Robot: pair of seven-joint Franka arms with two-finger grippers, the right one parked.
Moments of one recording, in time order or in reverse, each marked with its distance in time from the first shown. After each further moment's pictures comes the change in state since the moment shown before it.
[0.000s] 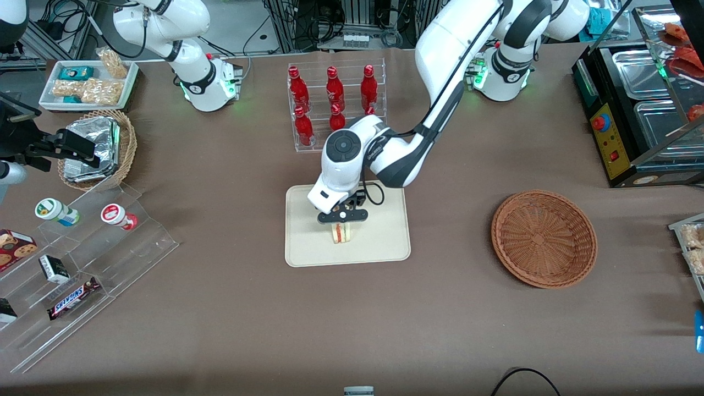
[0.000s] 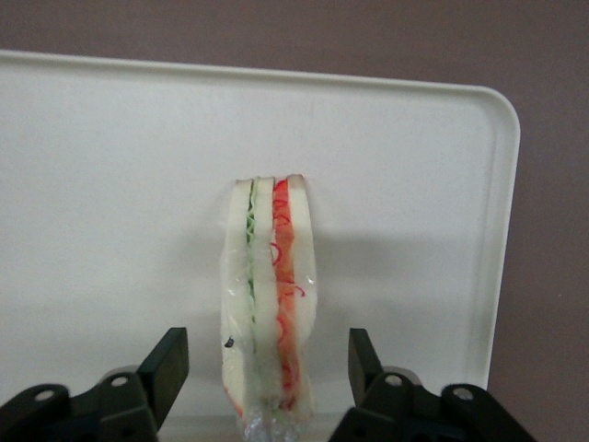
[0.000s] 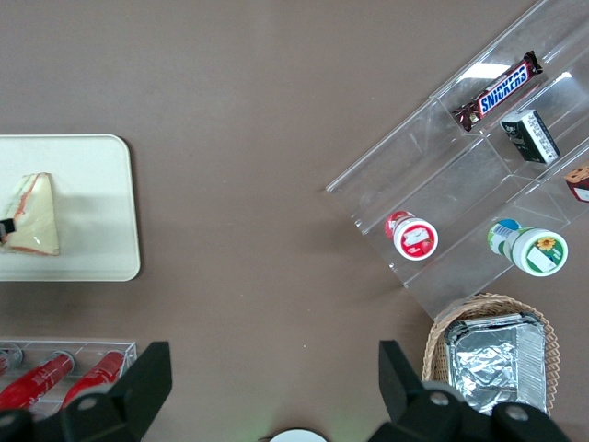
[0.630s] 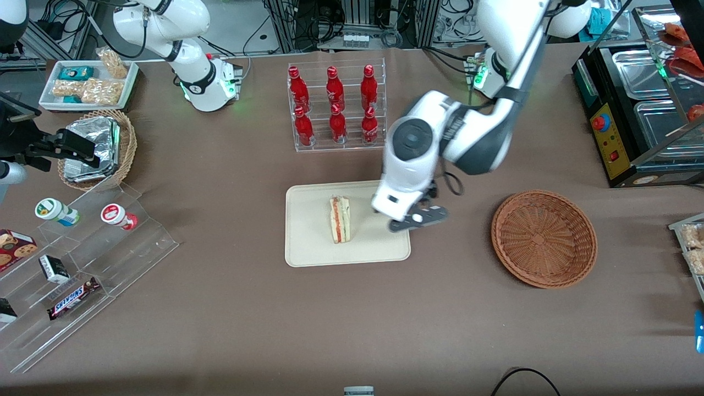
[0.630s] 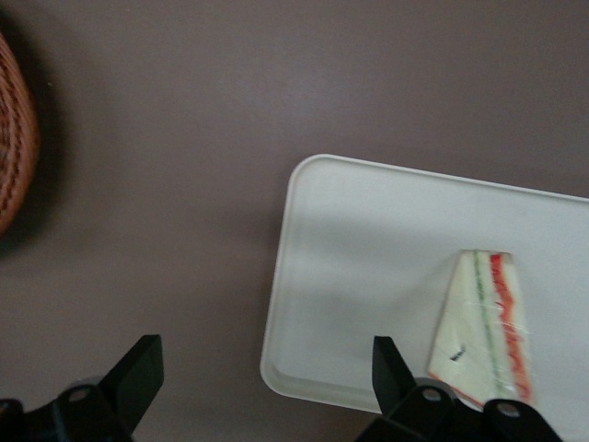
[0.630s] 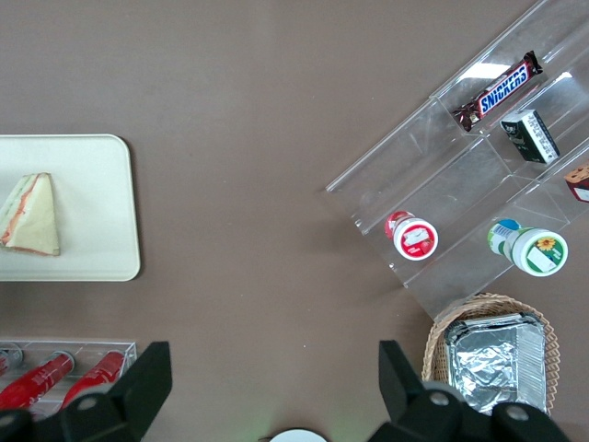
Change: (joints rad) arm 0.190 -0.292 0.055 -0.168 0.021 -0.297 0.112
